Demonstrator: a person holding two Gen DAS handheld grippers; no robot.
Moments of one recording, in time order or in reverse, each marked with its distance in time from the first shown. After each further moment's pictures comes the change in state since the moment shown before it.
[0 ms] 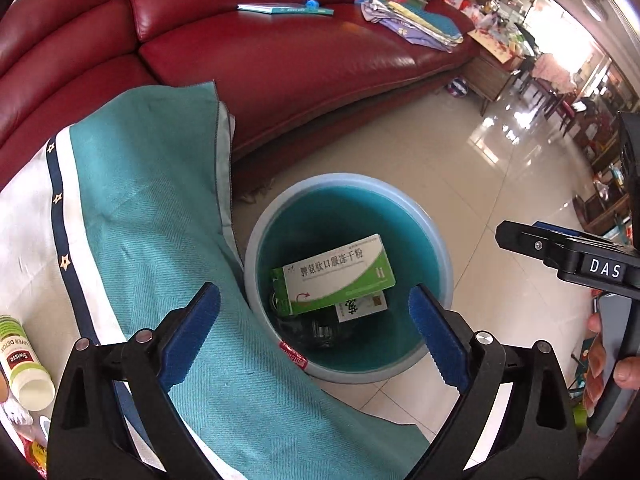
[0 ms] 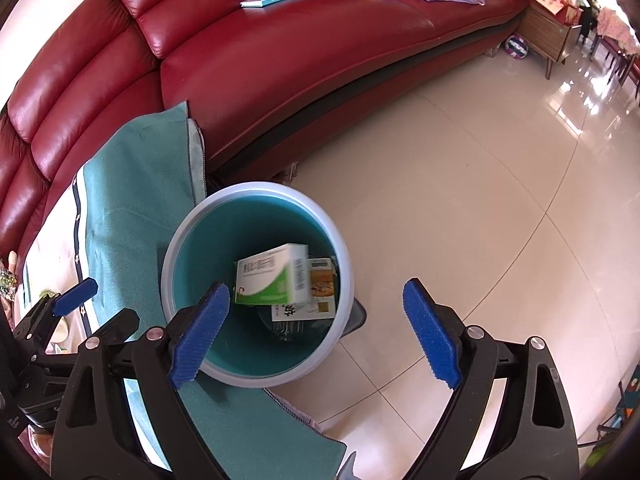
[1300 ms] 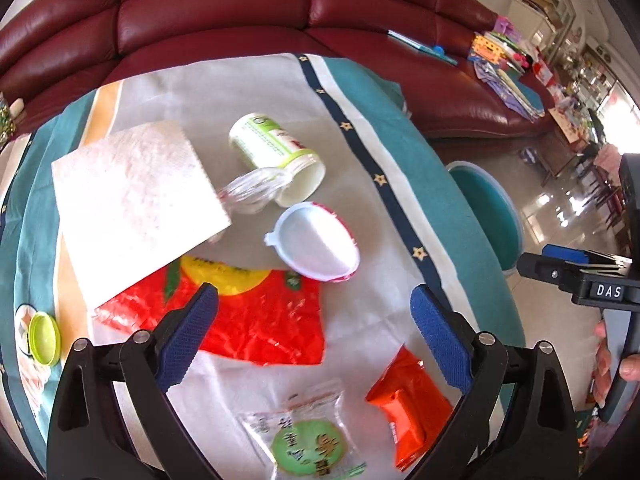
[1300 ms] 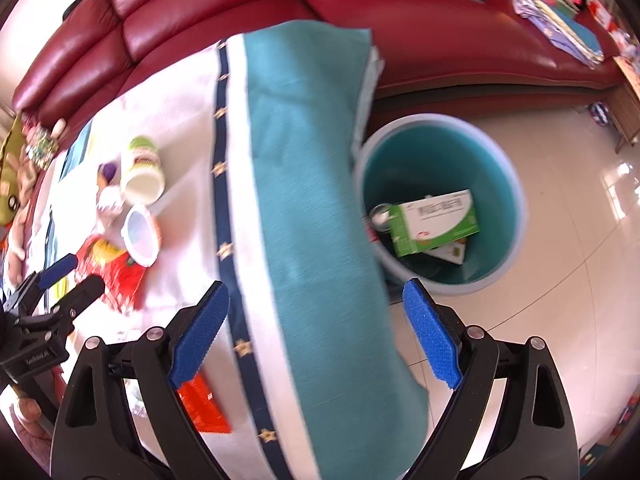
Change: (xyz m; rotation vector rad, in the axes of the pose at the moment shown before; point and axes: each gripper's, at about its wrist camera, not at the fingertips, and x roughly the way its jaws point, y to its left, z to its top) left arm -0.165 0.188 -0.191 -0.327 -0.093 0.164; right arm -0.025 0.210 -0.134 -0.373 0.131 0.128
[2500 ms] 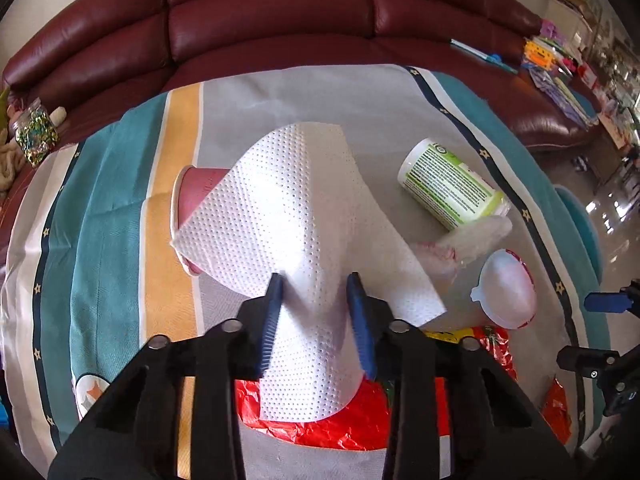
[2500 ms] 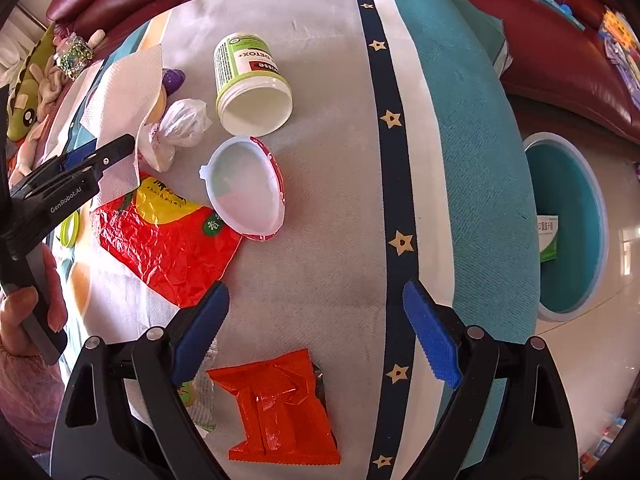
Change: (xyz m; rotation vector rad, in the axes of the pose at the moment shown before) left arm 0.032 0.106 0.032 0.015 -0.048 0.177; right arm 0.065 0.122 0.015 -0.197 0.146 0.023
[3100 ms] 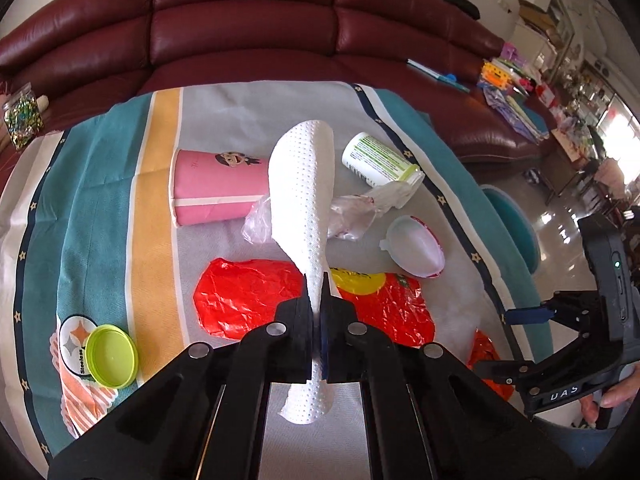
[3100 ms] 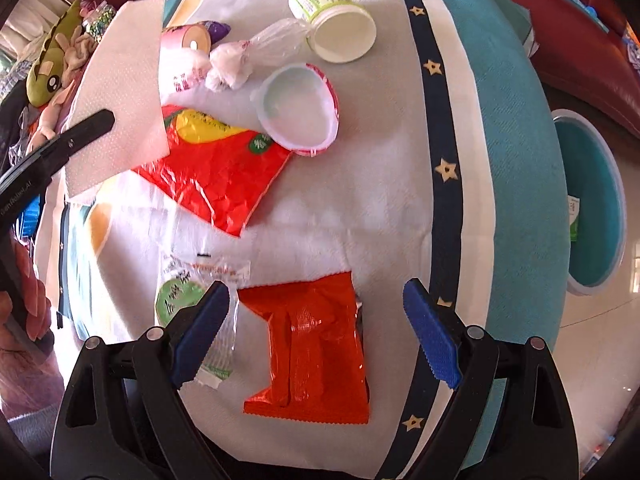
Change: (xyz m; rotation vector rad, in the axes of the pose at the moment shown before) left arm -0.068 -0.008 -0.037 -0.025 -0.052 -0.176; right arm 0.003 0.017 -0.055 -0.058 0.084 0.075
